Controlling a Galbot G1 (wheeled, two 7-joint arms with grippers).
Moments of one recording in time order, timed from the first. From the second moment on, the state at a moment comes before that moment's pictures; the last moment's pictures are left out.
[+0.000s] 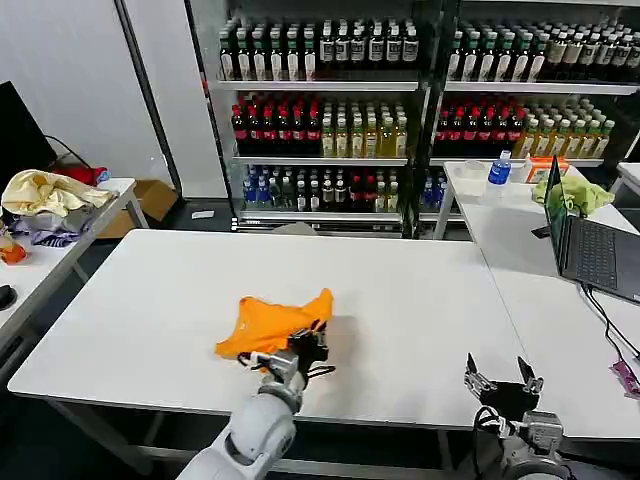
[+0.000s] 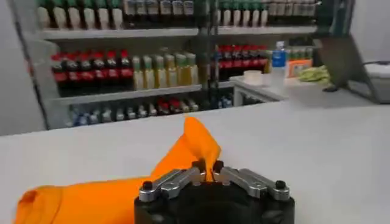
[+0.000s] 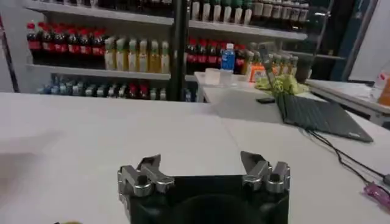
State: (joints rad) left arm 0.98 -1.29 0.06 -1.77 -0.33 0.39 -0.26; right arm -1.57 1.29 0.61 2.22 0.27 -0.45 0.28
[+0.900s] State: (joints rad) left arm 1.22 -1.16 -0.34 -2.00 -0.64 0.37 -0.23; right arm -1.27 1.37 0.35 2.03 0.43 -0.50 0.35
